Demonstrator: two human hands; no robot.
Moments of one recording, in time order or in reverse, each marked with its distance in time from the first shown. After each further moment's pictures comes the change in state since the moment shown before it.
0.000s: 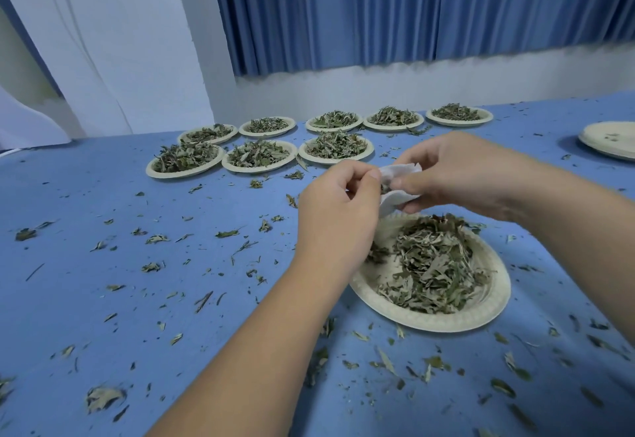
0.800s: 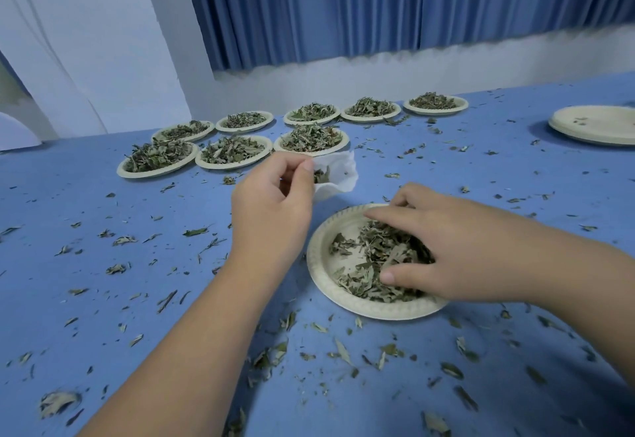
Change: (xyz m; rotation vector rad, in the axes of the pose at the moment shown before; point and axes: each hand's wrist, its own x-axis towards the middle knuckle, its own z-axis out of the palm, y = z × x) left_hand 0.003 -0.010 -0.014 0.162 0.091 0.187; right_hand -0.066 0.038 -0.003 -1.093 -0.124 -0.211
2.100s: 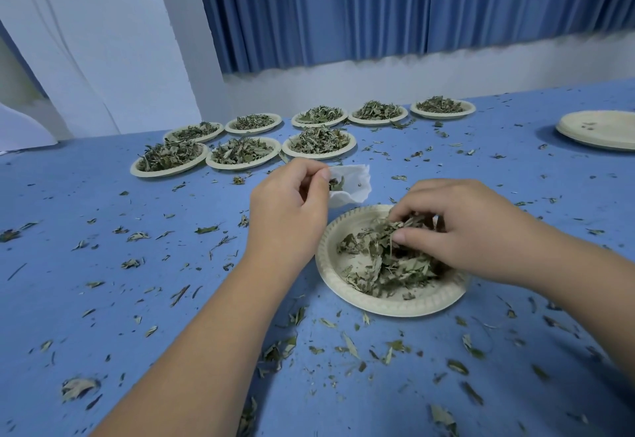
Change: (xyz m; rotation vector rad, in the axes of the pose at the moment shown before) left_hand -0.003 -0.002 0.001 0.141 -0.039 0.033; right_hand 0.007 0.010 0.004 0.301 0.293 -0.043
